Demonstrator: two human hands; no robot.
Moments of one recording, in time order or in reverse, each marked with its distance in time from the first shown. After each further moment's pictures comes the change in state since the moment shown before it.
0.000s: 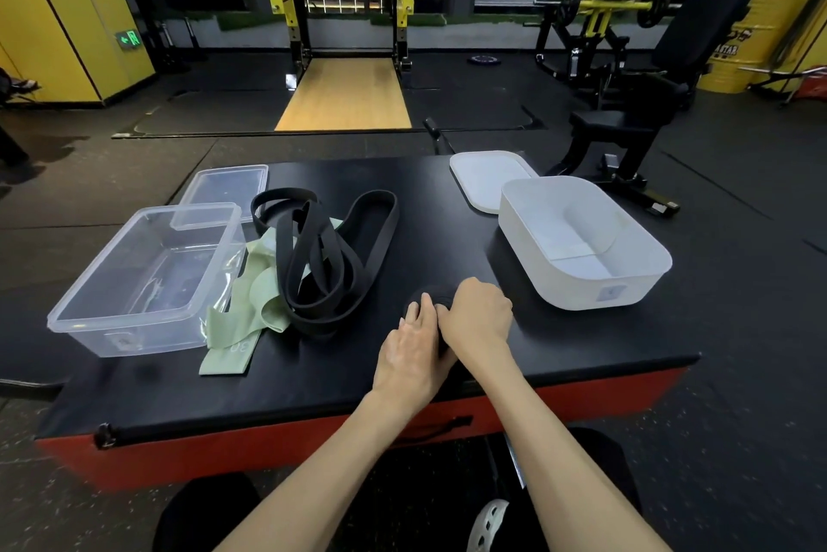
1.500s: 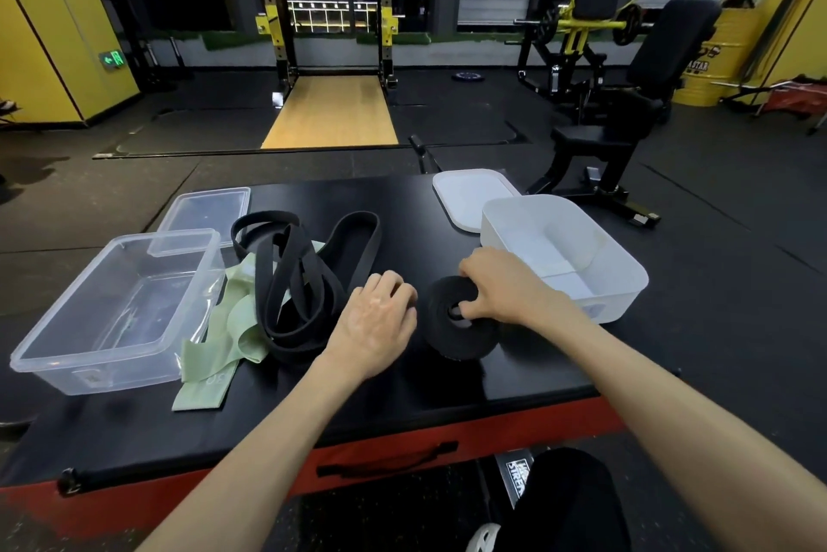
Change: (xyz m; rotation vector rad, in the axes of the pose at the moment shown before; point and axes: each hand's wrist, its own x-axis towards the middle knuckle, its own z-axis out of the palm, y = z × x) left_hand 0.053 -0.037 -0.029 0.054 0.253 0.244; right_hand 0.069 0.051 -0.060 -0.248 -0.068 -0.644
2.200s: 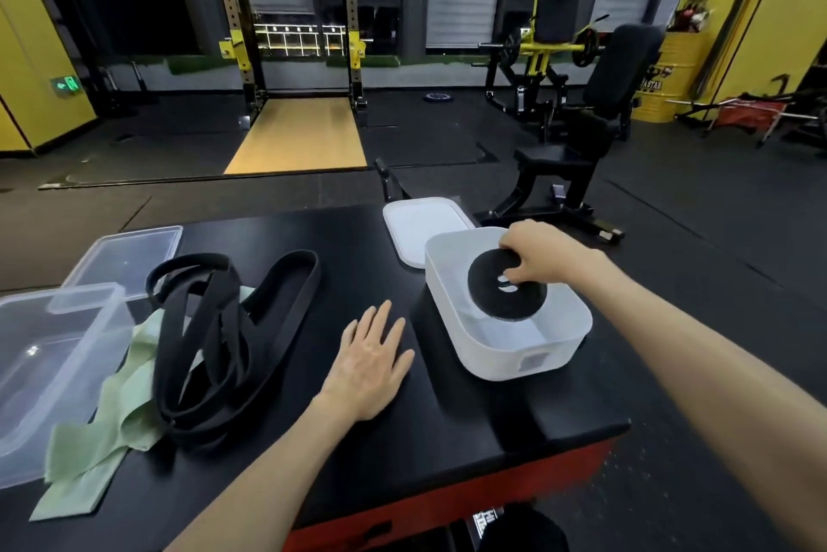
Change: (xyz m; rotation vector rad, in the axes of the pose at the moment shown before) left_hand 0.058 0.039 0.075 0.124 -0.321 -0.037; right_hand 0.024 0.184 -0.031 -0.157 -0.021 0.063
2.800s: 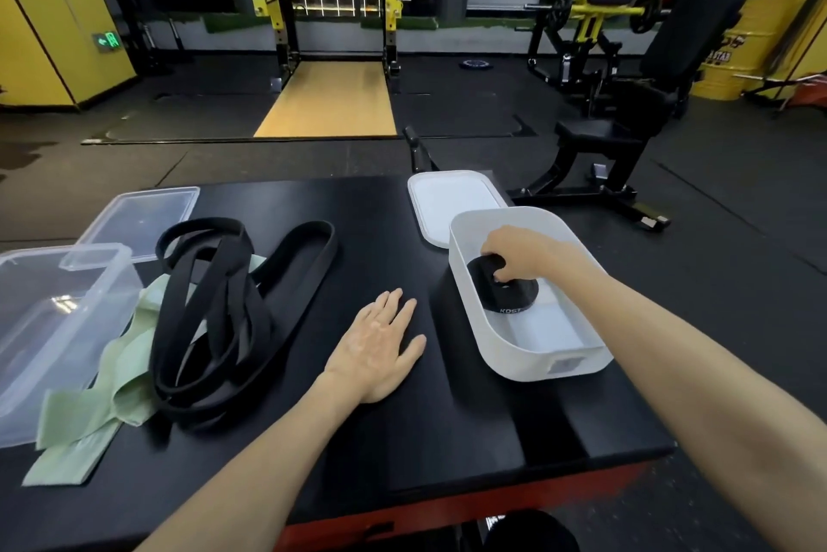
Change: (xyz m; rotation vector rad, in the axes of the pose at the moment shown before) left_hand 0.011 -0.009 0.008 -0.130 -0.048 -0.049; right_hand 0.080 -0.011 0.077 0.051 -0.201 -0.162
